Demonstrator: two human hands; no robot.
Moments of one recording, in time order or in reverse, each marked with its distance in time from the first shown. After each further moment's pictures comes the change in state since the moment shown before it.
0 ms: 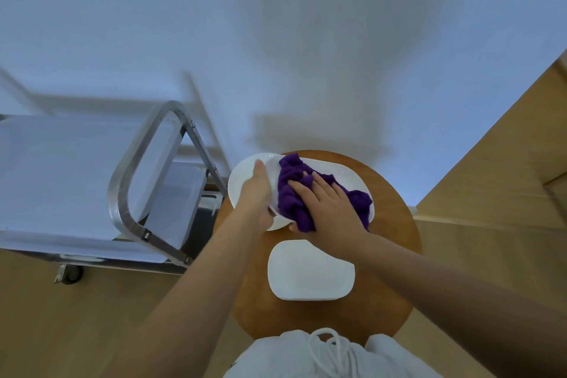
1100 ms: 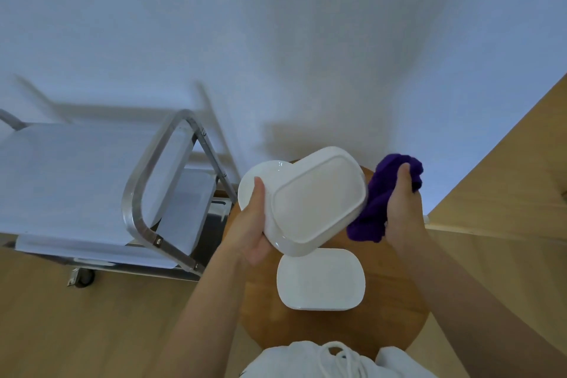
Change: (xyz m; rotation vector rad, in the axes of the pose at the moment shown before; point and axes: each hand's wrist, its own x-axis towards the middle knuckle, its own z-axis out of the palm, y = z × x) left_hand -0.002 -0.021 -0.049 -0.095 -0.465 0.110; right_hand 0.001 0.048 -0.037 1.227 0.500 1.154
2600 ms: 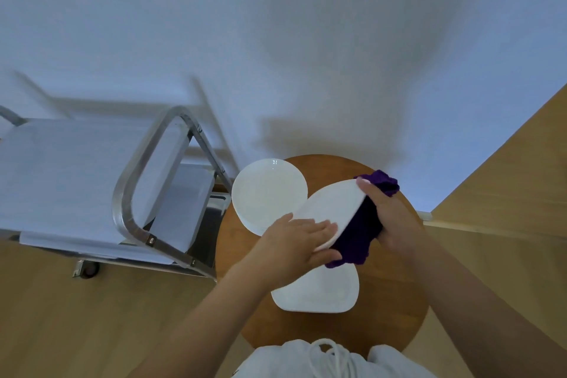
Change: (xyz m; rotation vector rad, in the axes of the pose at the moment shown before) left_hand -0.006 -0.023 0.042 1.938 -0.354 0.437; right_hand 0.024 0.008 -0.004 0.038 -0.348 0.225
